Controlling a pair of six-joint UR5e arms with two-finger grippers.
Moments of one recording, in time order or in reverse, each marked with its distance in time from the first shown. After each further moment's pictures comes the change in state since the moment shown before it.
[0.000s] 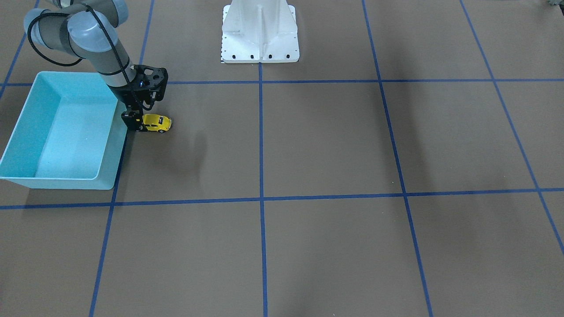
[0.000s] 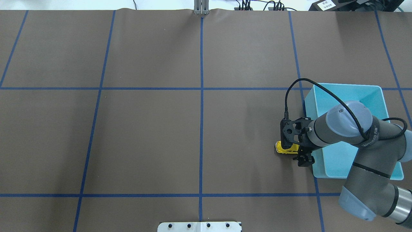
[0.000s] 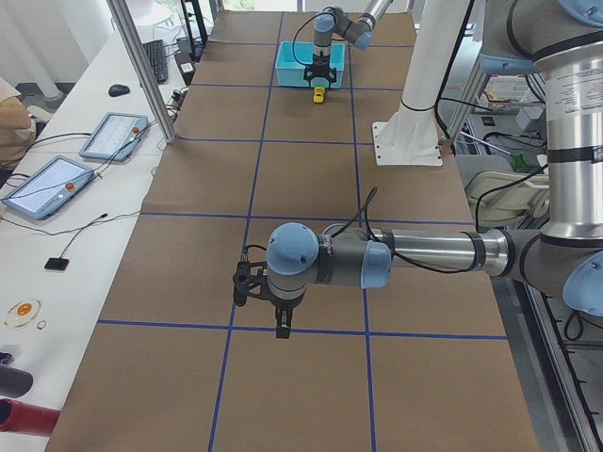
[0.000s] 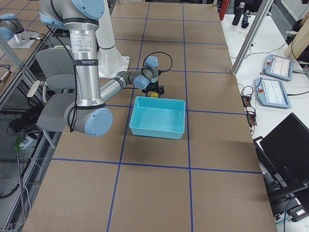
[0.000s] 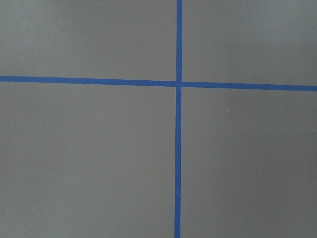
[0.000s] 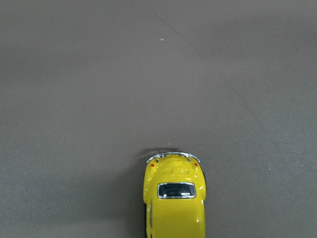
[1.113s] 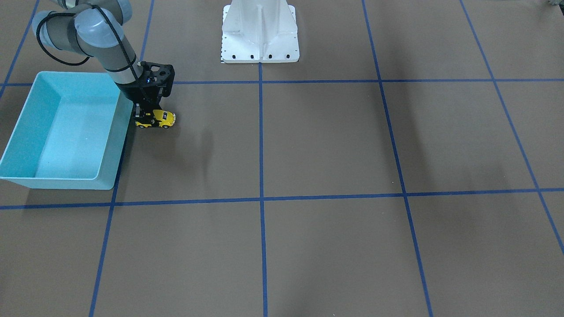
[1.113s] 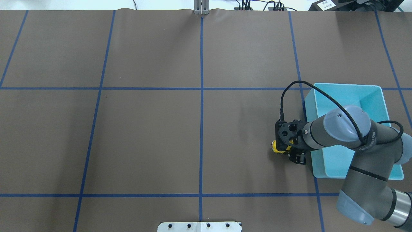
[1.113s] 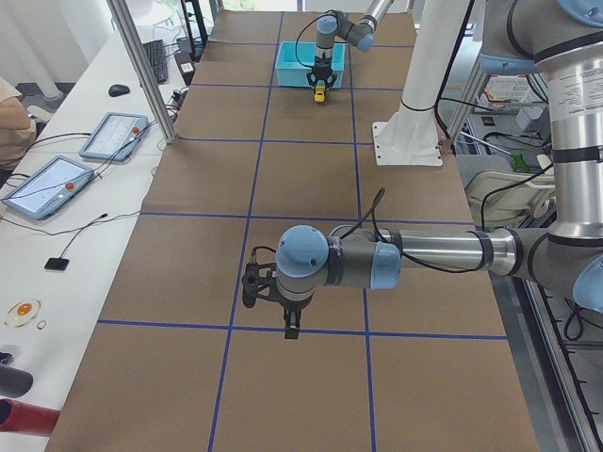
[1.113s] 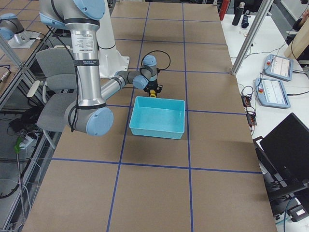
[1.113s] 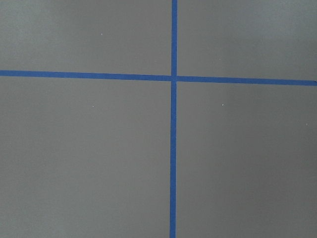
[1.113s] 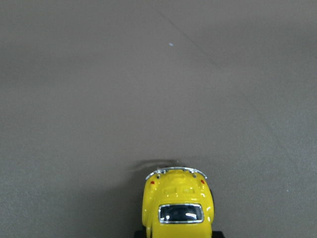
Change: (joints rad) left arm 0.001 0.053 -0.011 -0.007 -0.010 0.004; right arm -0.008 0.023 0.037 0.021 -0.017 0.027
